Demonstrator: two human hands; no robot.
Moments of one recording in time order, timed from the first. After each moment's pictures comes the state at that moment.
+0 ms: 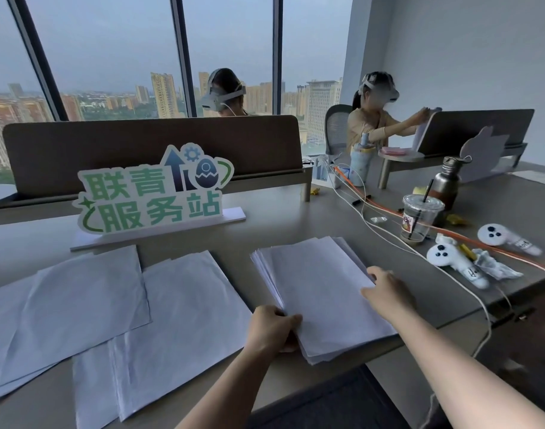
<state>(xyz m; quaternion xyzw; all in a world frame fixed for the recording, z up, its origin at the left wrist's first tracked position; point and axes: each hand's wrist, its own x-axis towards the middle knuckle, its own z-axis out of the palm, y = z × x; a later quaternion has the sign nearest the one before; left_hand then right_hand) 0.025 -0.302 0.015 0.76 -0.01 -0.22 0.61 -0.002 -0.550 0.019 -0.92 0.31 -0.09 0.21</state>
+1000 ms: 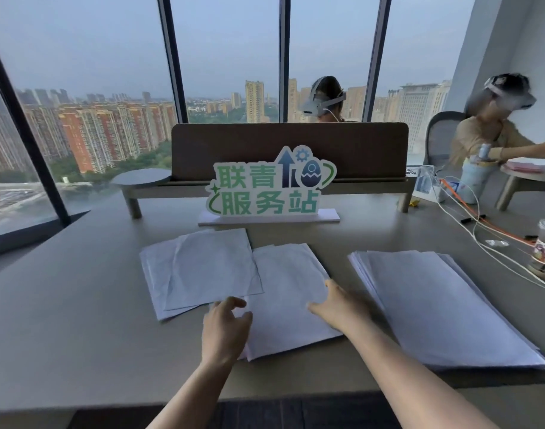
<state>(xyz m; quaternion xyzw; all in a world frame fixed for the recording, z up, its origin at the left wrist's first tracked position) 0.011 -0.069 0.010 0.88 0.10 0.10 0.45 0.040 -0.285 0.036 -0.98 0.11 0.04 0.18</state>
